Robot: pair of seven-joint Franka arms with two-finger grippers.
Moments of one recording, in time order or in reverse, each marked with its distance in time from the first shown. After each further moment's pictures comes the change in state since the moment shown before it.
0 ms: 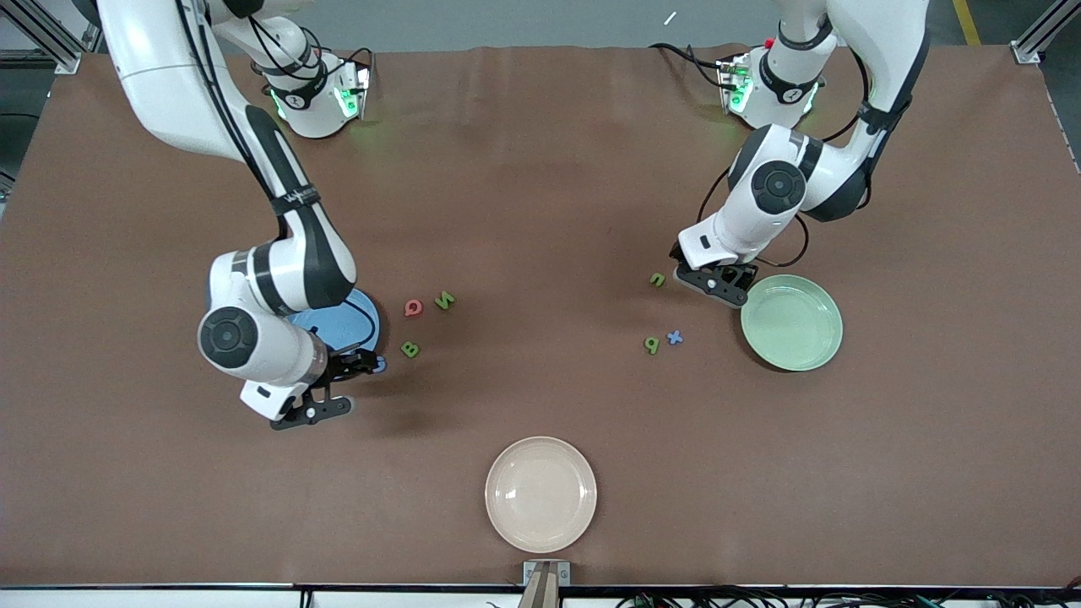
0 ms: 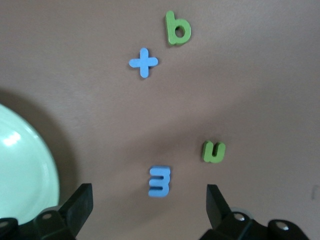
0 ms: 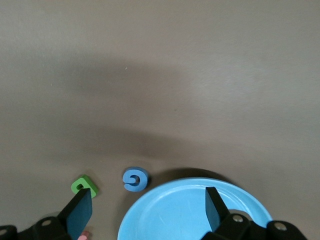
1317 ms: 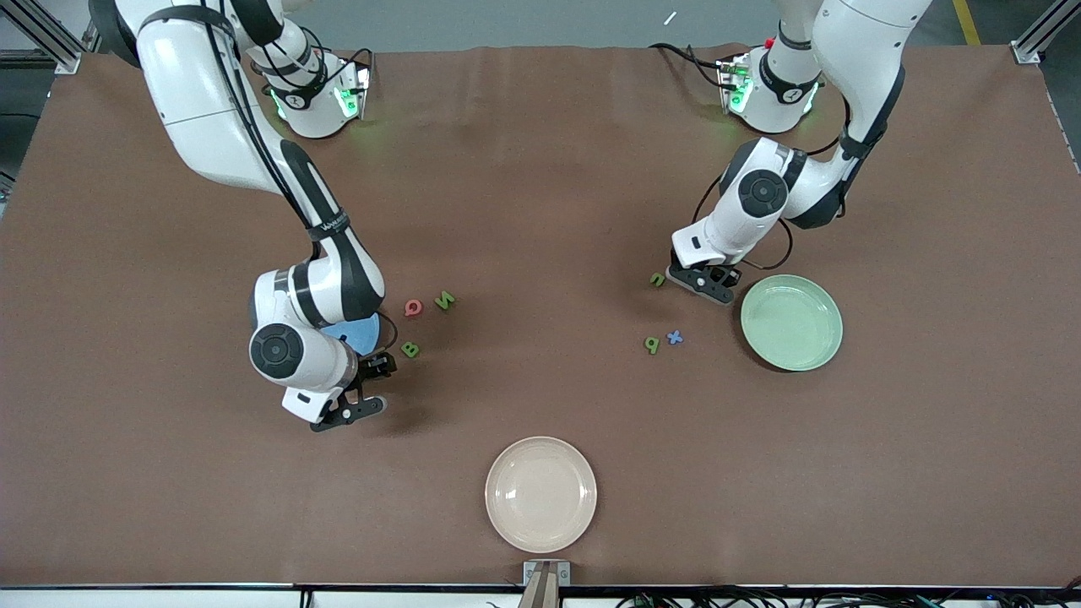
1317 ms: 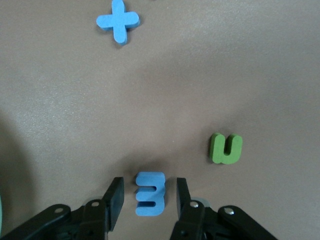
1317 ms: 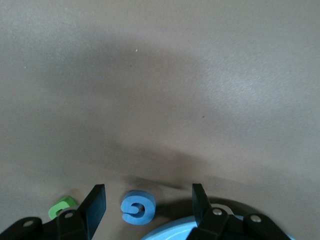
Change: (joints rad) left arm 0.001 0.091 0.000 -0.071 0.061 0.170 -0.010; right arm 0.020 0.098 0.000 -0.012 0.025 0.092 -0.059
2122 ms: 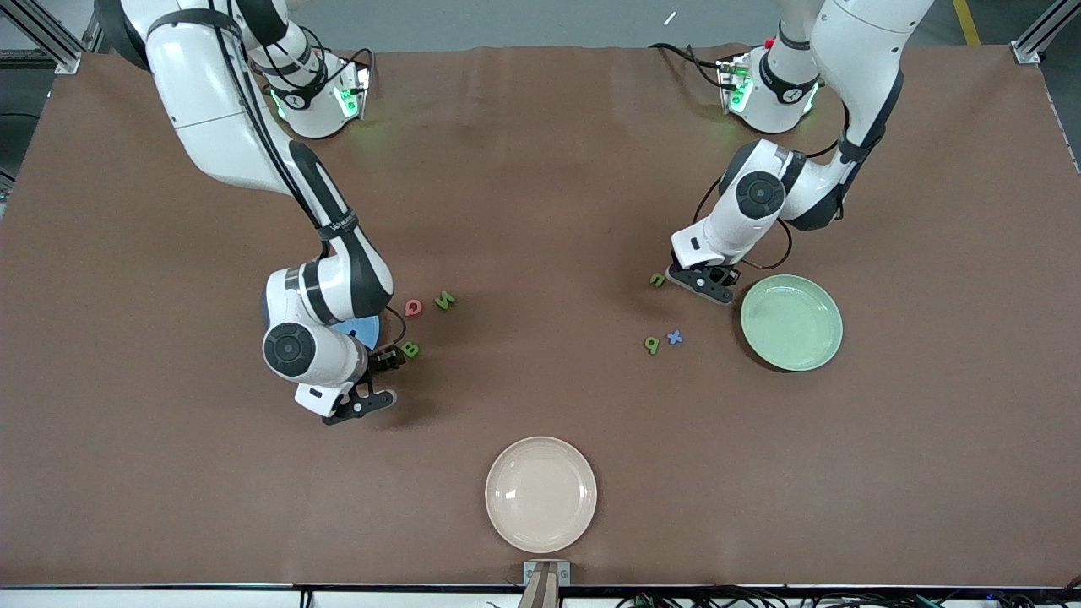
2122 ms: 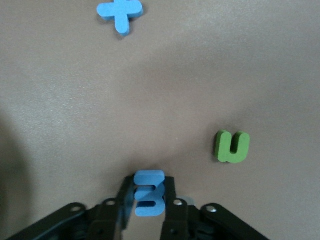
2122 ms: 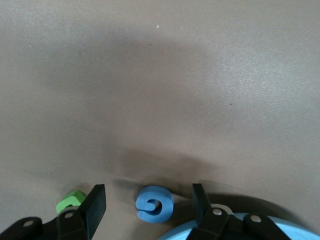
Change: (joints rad) left arm 0.004 0.014 0.002 -0.002 0.032 0.005 -0.032; right arm 0.020 0.006 0.001 -0.019 0.009 0.000 -0.003
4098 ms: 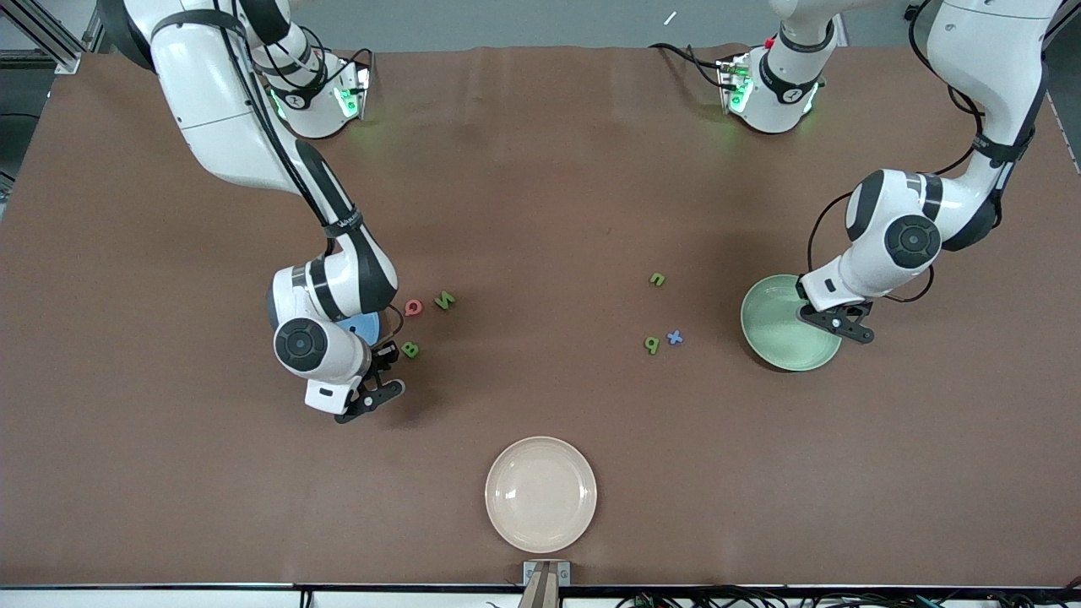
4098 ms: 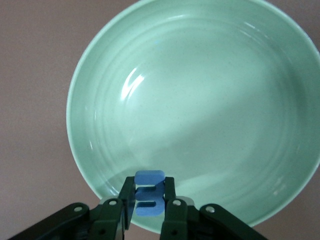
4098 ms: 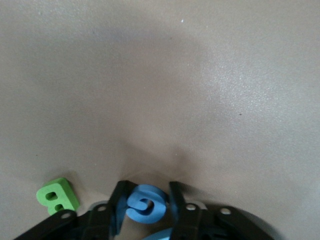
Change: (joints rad) left arm 0.419 -0.005 0.005 0.143 0.203 -0.228 0.218; right arm 0.011 -0.001 -0.005 -0.020 -0.063 0.023 -0.129
